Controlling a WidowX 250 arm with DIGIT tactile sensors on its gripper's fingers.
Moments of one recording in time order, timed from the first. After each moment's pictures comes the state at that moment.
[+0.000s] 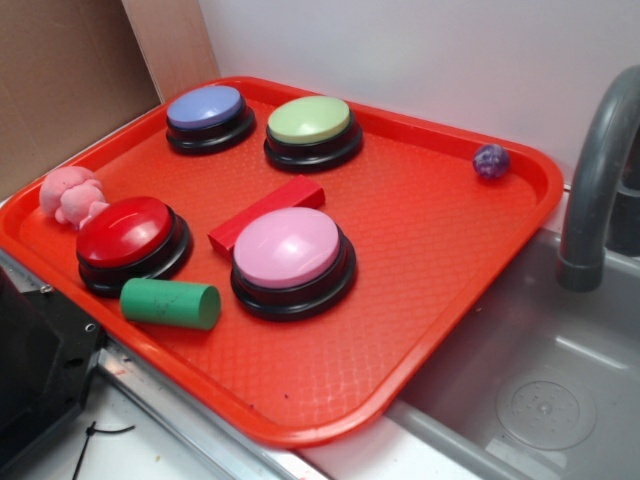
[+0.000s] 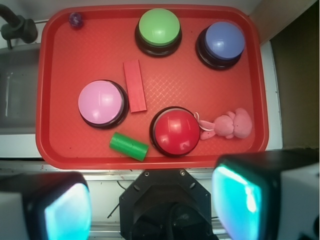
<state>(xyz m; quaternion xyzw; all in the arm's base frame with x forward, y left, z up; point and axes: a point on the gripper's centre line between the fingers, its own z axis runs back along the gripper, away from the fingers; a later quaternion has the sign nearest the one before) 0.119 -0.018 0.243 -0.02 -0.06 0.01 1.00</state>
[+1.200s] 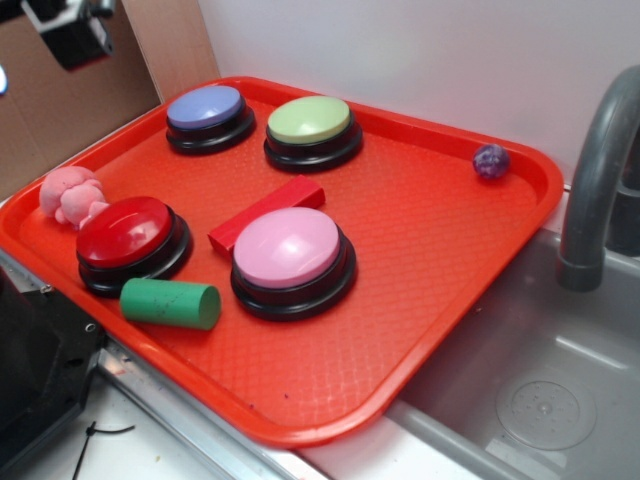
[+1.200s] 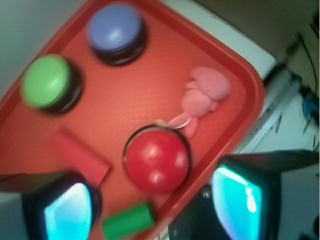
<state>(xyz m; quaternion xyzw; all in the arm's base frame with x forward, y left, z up) 0.137 0.055 0.153 -0.03 -0.10 0.48 0.87</state>
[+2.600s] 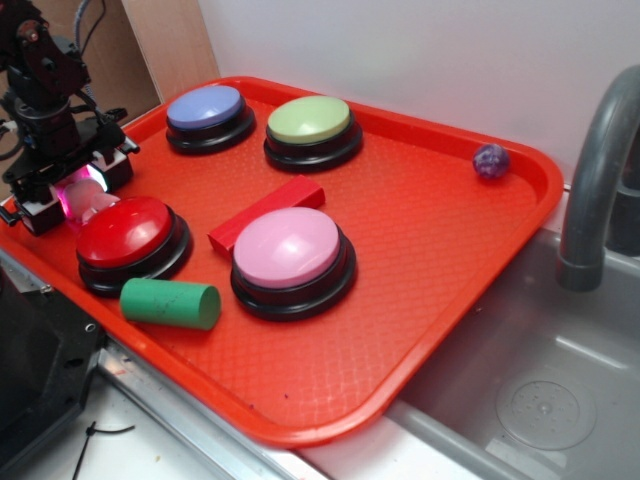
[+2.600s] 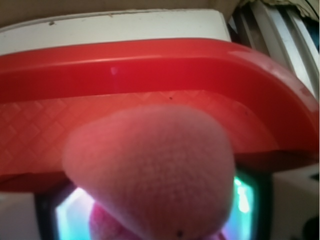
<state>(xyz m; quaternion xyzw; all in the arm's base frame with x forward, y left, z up) 0.154 0.141 0.018 0.09 -0.11 0.73 0.67</state>
